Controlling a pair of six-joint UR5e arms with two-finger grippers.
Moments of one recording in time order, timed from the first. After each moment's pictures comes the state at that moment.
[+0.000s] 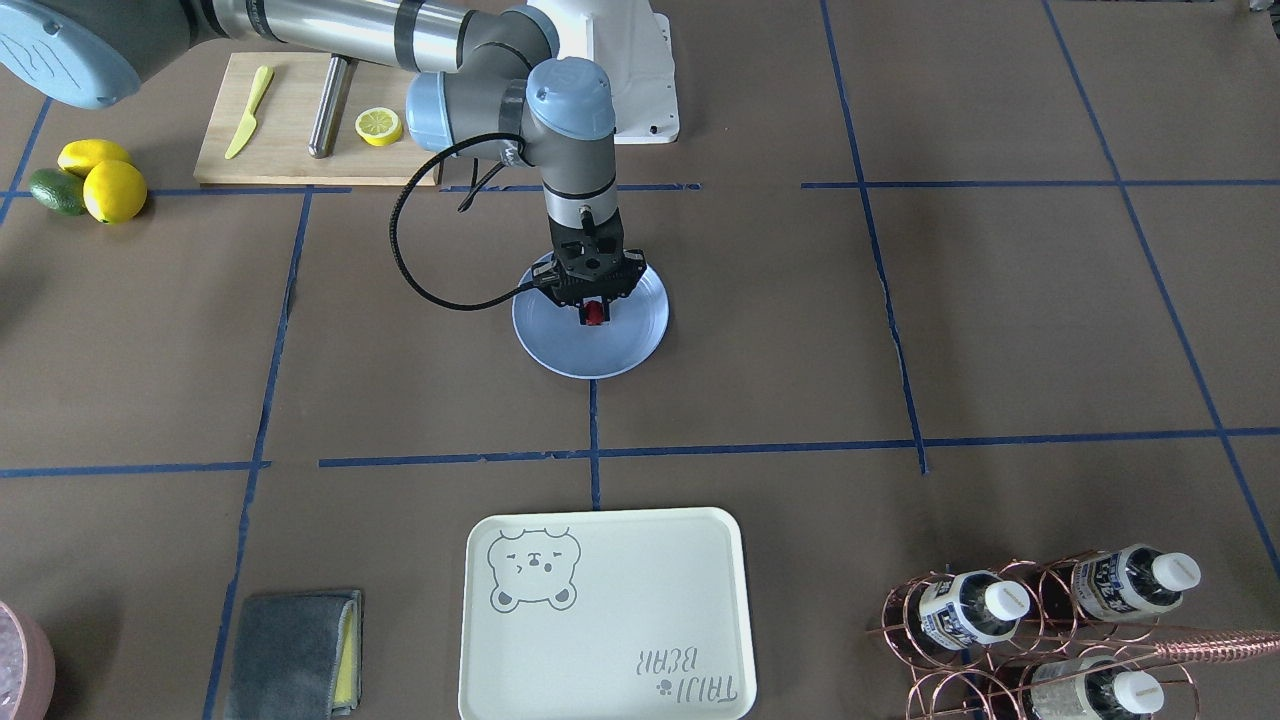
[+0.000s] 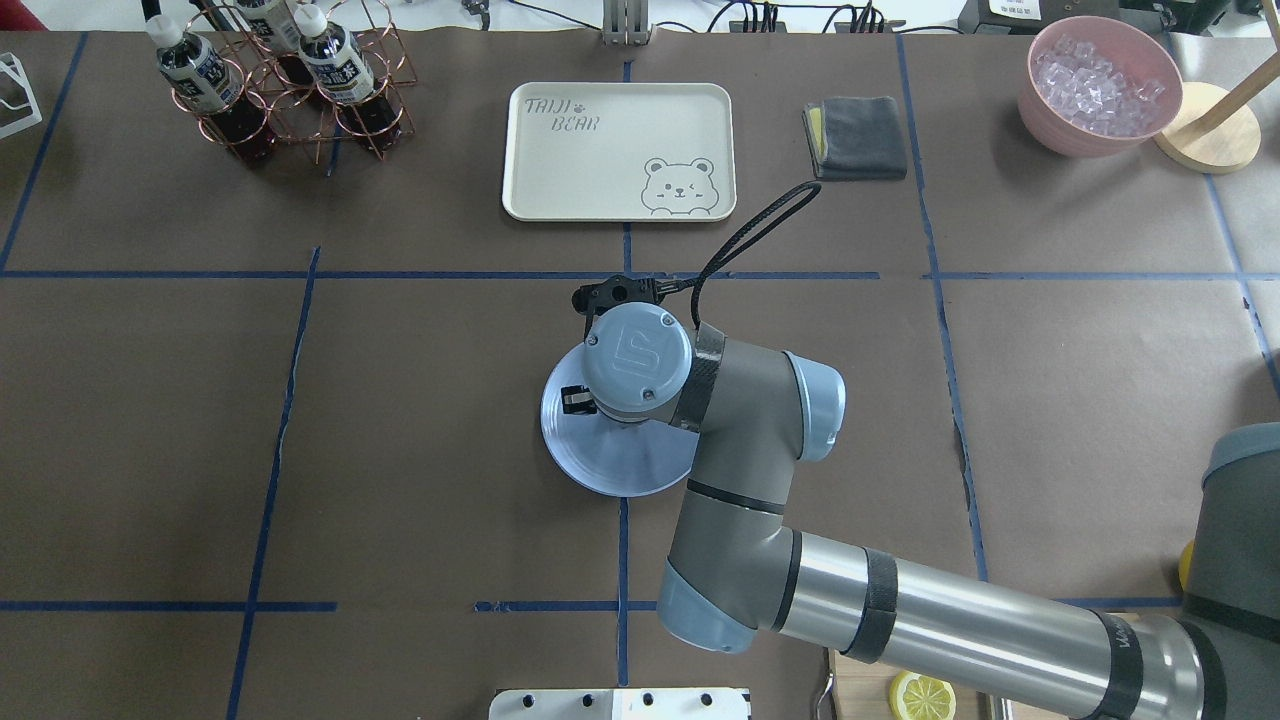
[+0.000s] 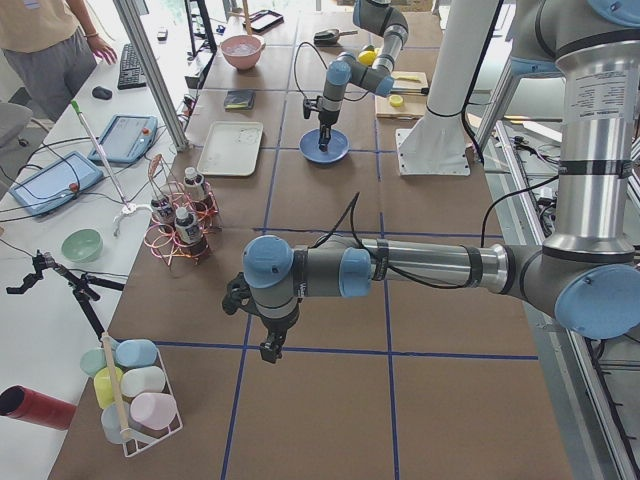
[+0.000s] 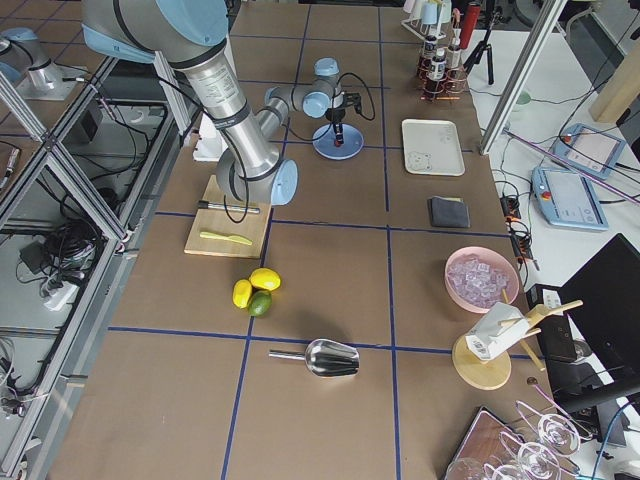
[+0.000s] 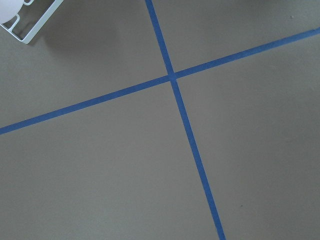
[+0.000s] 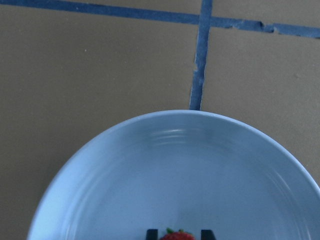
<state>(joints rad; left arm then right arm) -1.61 -1.53 -1.67 -1.49 -2.35 0.35 0.39 -0.78 1.48 -1.45 1.66 1.18</state>
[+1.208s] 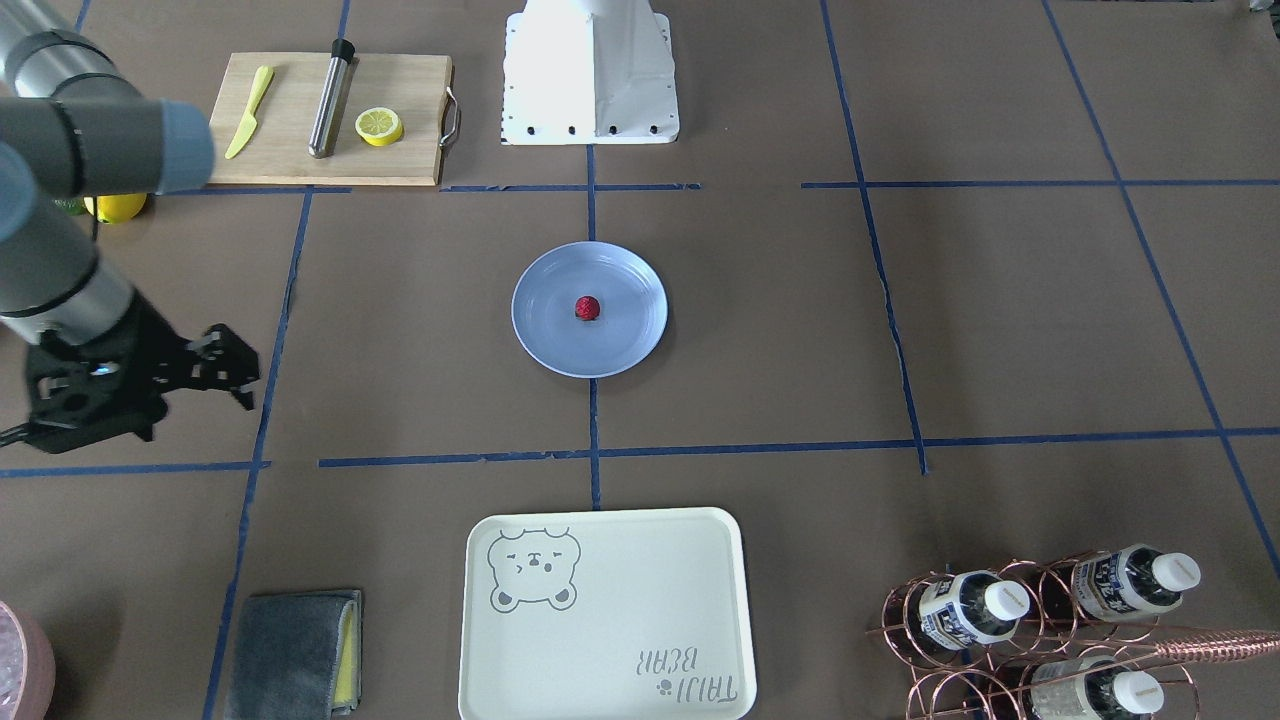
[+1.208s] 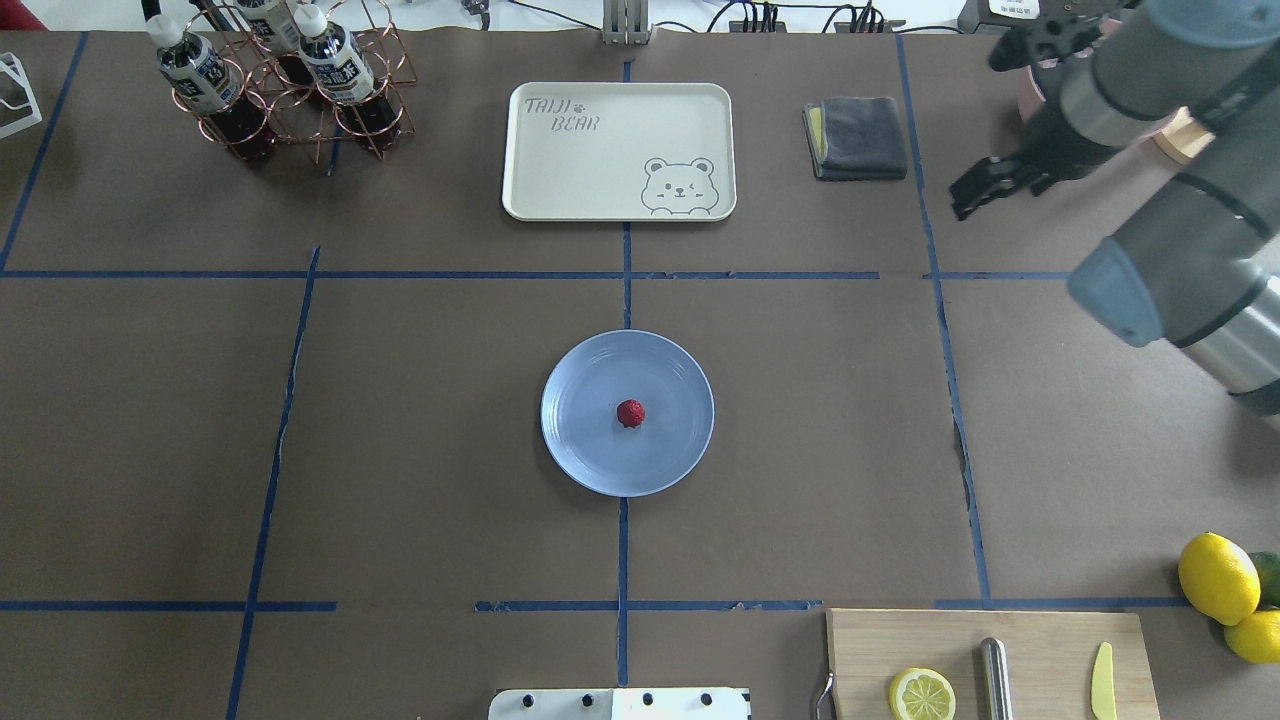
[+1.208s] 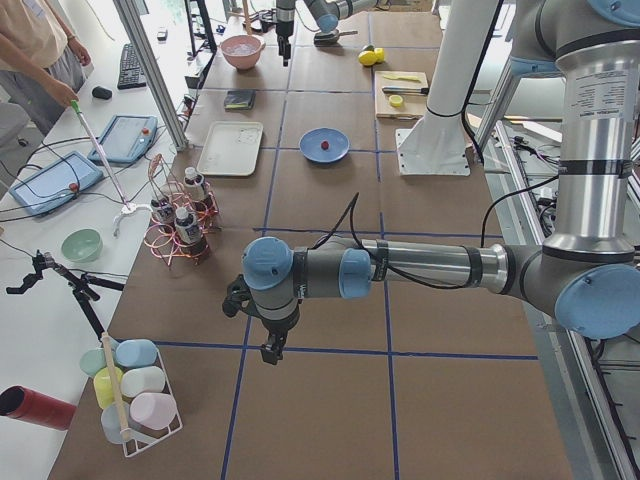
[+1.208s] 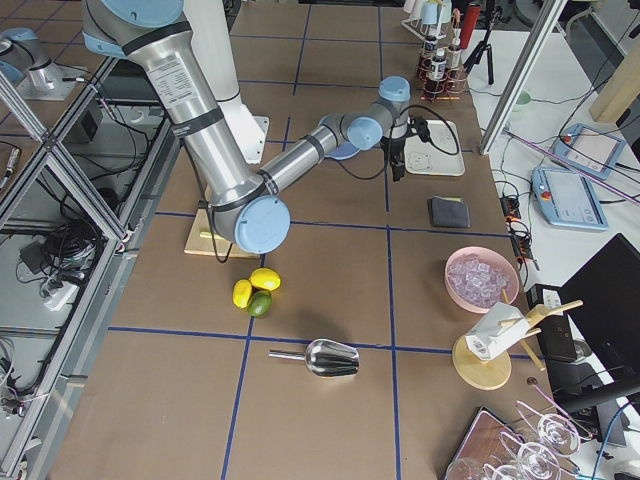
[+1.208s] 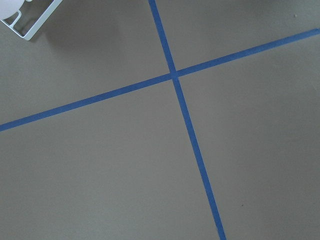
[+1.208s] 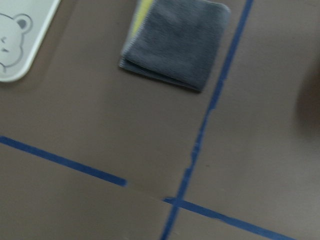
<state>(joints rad) -1.61 -1.53 -1.67 -1.48 -2.35 0.32 1.09 -1.25 1.70 -1.45 2.16 0.36</state>
